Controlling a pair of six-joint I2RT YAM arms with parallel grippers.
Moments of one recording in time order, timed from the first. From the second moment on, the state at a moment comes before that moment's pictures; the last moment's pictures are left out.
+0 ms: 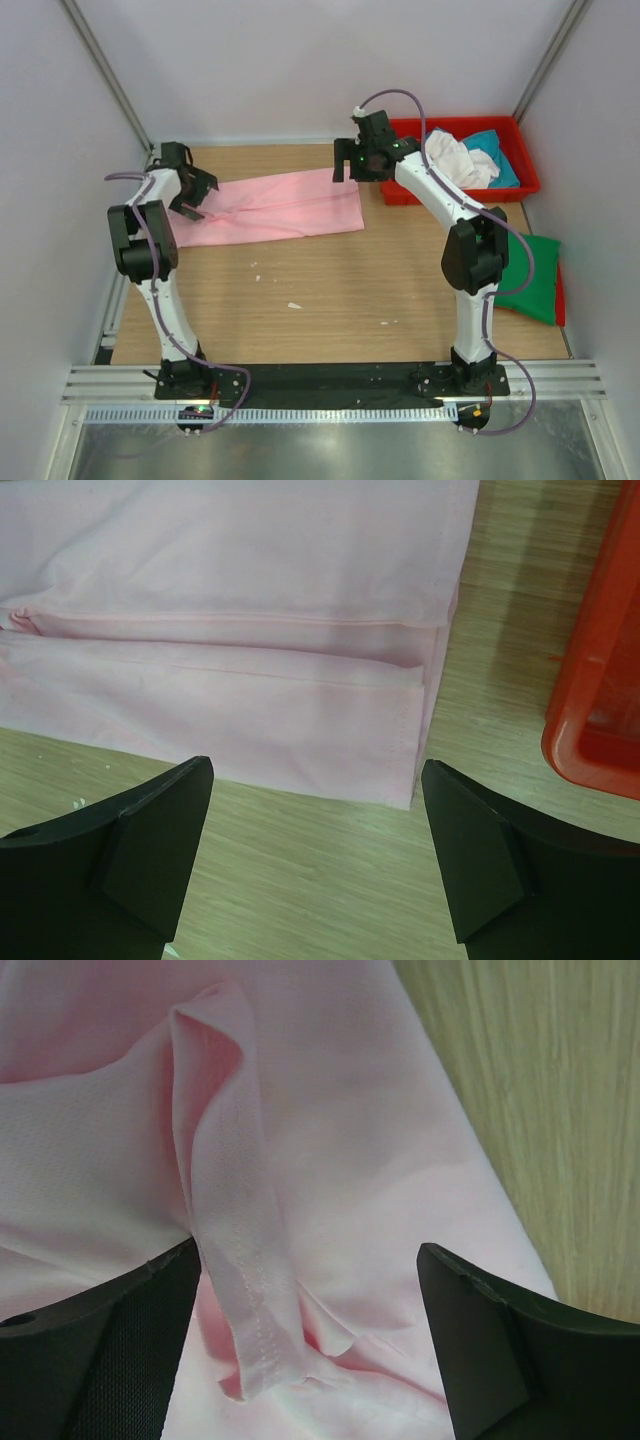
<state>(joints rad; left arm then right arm) 0.14 2.13 1.63 -0.59 0.00 -0.99 0.44 2.04 1.91 -0.67 -0.04 0.33</state>
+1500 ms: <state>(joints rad) 0.00 2.09 1.77 -0.61 -0.12 -0.91 0.42 2.08 1.94 -0.68 -0.05 0.33</state>
